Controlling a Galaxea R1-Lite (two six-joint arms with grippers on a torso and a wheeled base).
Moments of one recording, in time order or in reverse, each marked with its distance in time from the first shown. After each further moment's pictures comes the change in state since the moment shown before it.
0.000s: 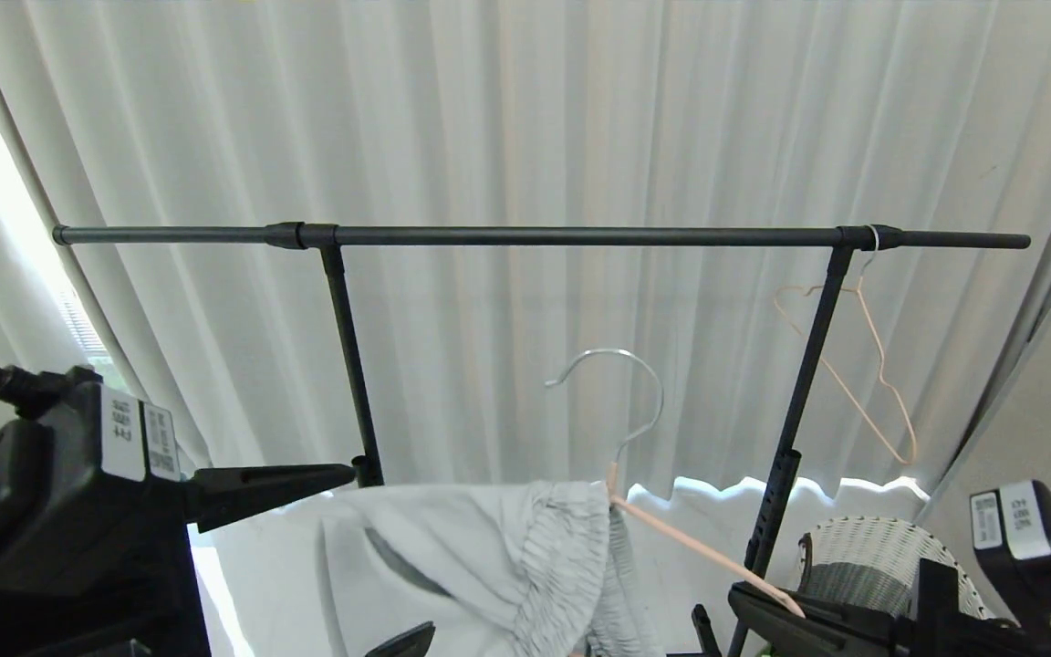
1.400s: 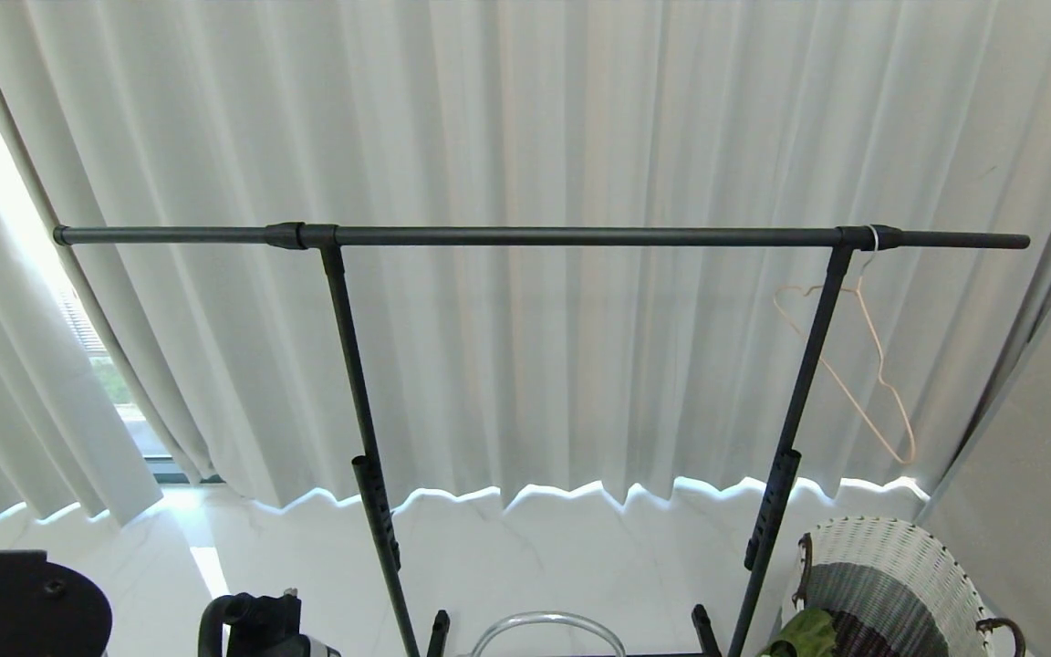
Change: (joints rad) left arm -0.099 0.106 0.173 0.000 -0.151 0.069; right arm 0.165 -0.029 0.095 0.003 0.071 -0.082
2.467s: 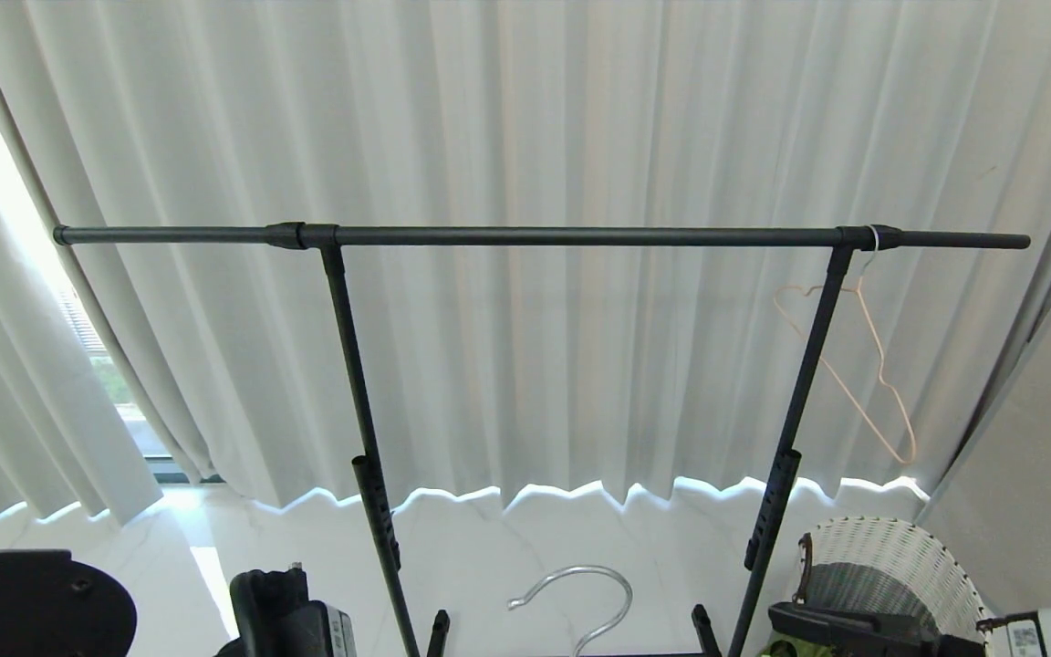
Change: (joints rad) left arm 0.005 0.020 0.001 -0.001 0.176 -0.001; right arm -0.074 -0.008 0.002 -0.001 -0.077 -0.009
